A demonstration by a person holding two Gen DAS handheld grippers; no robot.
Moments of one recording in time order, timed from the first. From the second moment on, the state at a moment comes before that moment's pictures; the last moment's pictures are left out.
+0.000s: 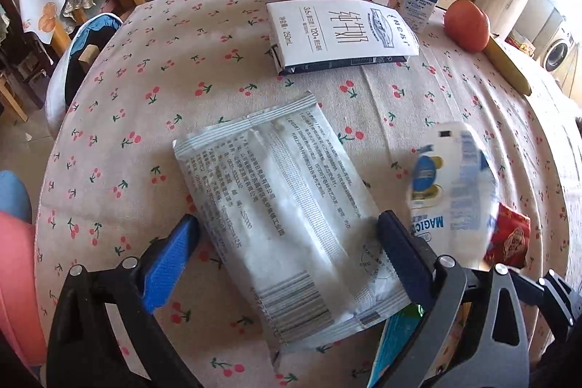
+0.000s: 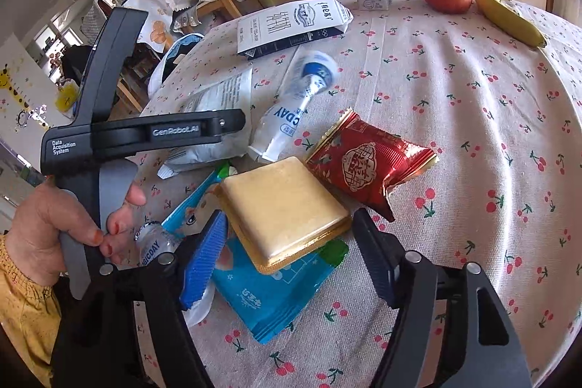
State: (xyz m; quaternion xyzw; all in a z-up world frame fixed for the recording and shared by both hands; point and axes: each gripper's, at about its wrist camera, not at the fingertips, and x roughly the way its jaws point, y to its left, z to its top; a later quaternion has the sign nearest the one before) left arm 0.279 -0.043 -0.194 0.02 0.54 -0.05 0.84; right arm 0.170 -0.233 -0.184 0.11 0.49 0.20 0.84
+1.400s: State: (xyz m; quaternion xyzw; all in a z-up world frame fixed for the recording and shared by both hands) left arm 0.182 0.019 -0.159 -0.05 0.44 -0.05 0.90; right arm 0.177 -0.218 -0.182 0.04 0.46 0.18 0.87
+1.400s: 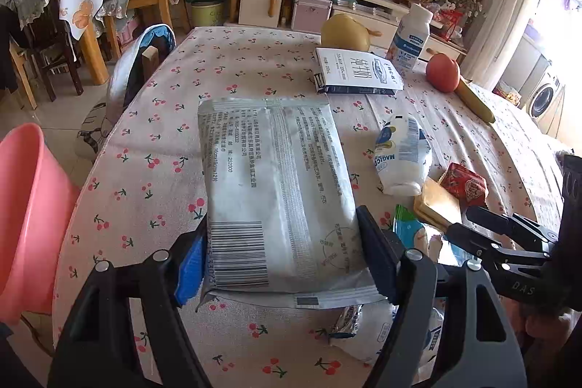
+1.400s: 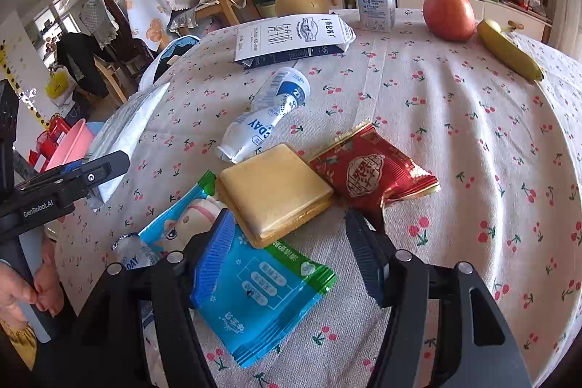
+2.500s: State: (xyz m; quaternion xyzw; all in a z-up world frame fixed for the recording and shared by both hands) left arm 0.204 0.058 -0.169 -0.11 0.45 -0.08 0.88; right arm 0.210 -0.173 -0.193 -0.04 0.45 0.13 0.88
